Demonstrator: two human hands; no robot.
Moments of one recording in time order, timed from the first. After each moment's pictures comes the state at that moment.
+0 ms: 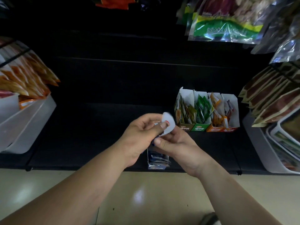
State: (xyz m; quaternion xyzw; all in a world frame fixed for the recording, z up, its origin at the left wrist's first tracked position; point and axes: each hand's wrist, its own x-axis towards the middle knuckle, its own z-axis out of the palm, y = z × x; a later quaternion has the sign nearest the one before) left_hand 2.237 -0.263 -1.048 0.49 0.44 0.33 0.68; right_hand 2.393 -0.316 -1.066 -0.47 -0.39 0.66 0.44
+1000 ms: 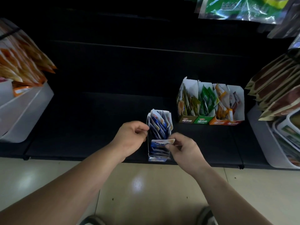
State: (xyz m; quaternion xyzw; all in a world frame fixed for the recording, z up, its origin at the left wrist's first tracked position) left_hand 2.210 -0.253 -1.117 0.56 0.58 0.23 0.54; right_hand 2.412 -0.332 -1.131 -0.71 -0.53 0.37 0.28
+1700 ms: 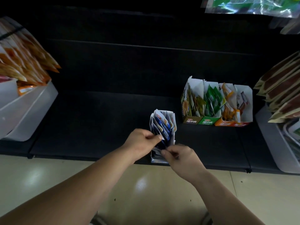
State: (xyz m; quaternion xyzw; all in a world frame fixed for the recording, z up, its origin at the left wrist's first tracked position) left_hand 2.234 -0.257 -1.128 0.56 0.61 0.16 0.54; right_hand 2.403 -0.334 -1.157 -0.71 -0.56 0.37 0.22
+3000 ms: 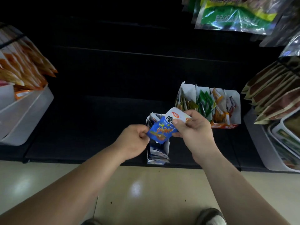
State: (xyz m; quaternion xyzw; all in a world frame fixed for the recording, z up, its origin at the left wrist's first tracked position) left_hand 2.216 -0.250 -1.112 0.67 0.55 0.17 0.46; right_hand 2.410 -0.303 -1.065 -0.64 -0.38 0.42 0.51
